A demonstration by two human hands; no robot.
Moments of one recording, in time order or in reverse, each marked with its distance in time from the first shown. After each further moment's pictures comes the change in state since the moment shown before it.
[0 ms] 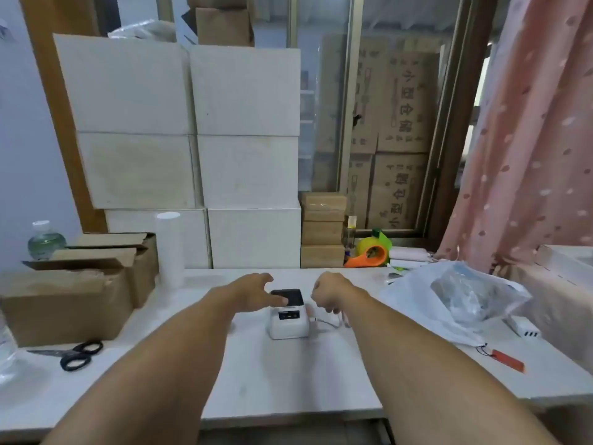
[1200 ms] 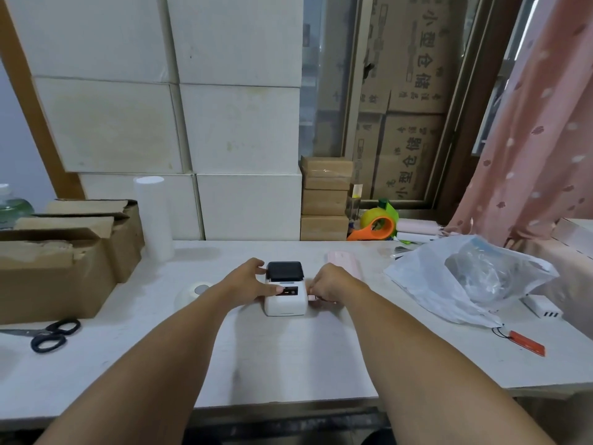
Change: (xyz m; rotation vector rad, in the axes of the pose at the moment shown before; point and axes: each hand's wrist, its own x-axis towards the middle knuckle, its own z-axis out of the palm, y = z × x) left_hand 0.046 -0.051 0.057 -0.529 0.019 -0.096; right_hand 0.055 0.026 0.053 0.158 -0.030 0.069
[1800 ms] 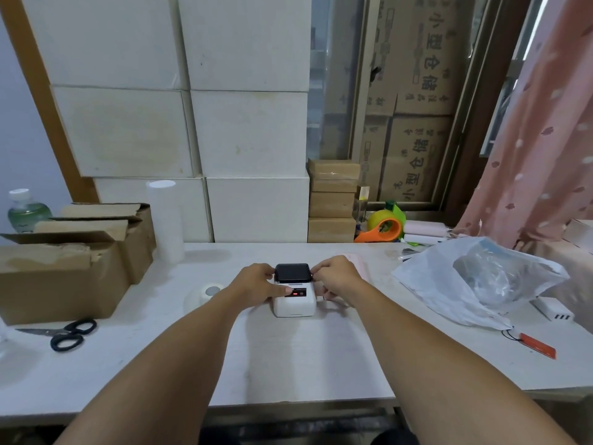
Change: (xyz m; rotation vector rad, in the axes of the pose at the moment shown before) left_hand -0.012 0.010 -0.002 0.102 0.048 0.044; right_hand -0.014 -0.009 -0.009 0.403 0.112 -0.080
